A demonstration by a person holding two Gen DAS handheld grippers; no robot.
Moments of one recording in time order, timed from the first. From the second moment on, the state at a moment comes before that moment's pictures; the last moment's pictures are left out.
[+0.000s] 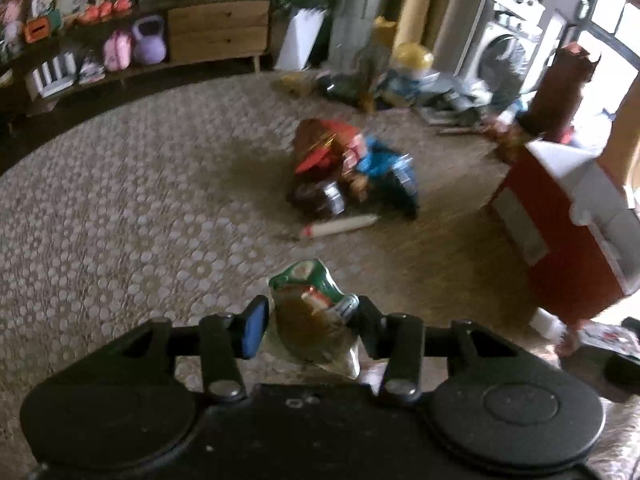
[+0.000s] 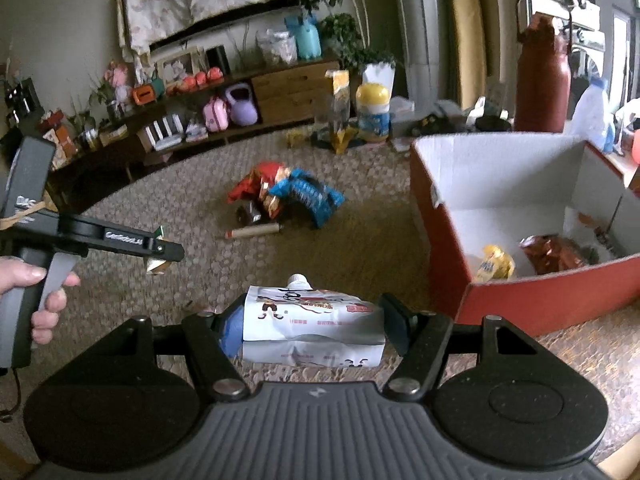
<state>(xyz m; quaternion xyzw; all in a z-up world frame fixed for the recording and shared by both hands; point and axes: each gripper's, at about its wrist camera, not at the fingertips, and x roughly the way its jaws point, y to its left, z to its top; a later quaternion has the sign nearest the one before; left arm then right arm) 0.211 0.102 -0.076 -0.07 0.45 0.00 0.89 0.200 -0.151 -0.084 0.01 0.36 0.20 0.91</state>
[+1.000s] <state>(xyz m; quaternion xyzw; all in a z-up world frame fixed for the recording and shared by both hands) 0.268 -0.147 -0.006 0.04 0.38 -0.19 0.90 0.265 -0.303 -0.044 0.02 0.29 0.05 0.96</state>
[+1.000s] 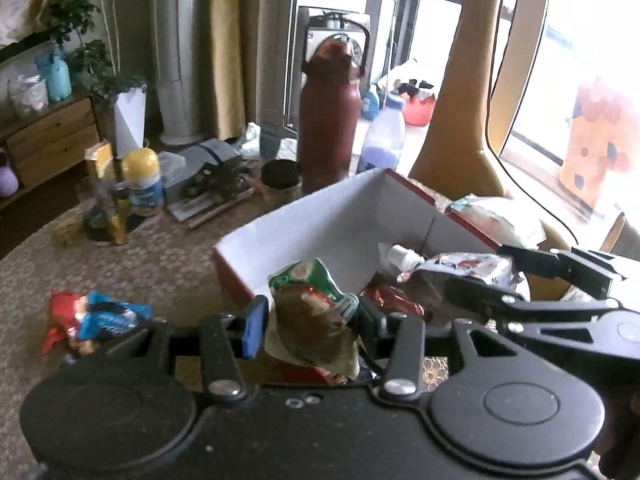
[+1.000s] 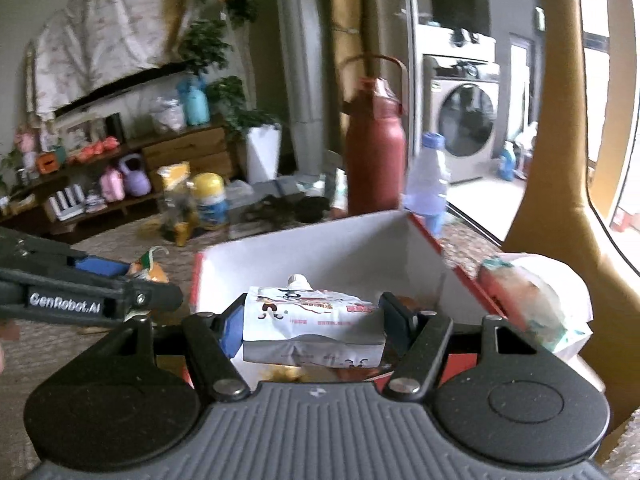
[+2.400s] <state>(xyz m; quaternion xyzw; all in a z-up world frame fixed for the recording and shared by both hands) 0.320 -0.218 -0.084 0.15 0.43 -0.17 0.87 0.336 -0.346 -0.104 0.07 0.37 -0.01 0.92</state>
